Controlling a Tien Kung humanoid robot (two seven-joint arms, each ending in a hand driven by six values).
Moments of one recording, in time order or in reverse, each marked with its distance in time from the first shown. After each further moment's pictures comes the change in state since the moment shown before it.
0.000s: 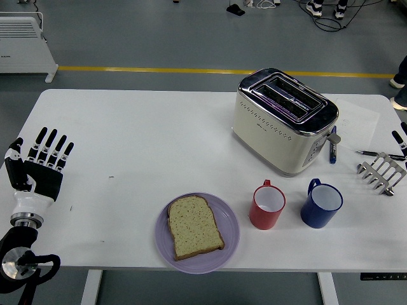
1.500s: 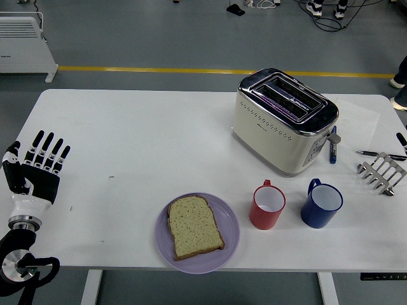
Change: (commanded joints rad) left arm 0.002 0.000 0.004 0.010 0.026 0.011 -0.015; right arm 0.002 0.003 0.018 -0.021 0.033 -0.004 -0.001
